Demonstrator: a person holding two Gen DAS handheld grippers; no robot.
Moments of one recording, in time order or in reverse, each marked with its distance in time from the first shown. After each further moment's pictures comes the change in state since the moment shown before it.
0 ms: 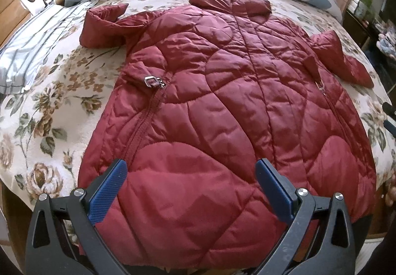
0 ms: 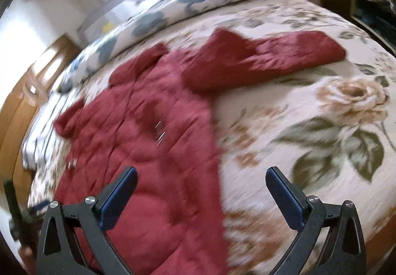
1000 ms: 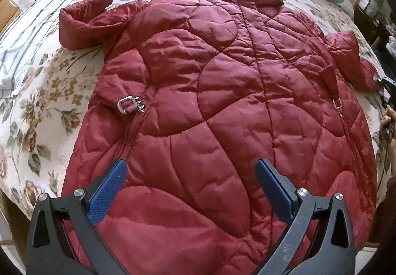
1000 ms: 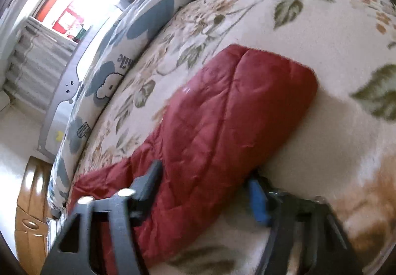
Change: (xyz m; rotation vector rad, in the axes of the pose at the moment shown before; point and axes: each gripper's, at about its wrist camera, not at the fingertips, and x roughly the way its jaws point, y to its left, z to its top) left arm 0.049 -0.023 0.054 -0.011 0.112 0.014; right arm 0.123 -0.204 0.163 0.478 -0.199 -0.020
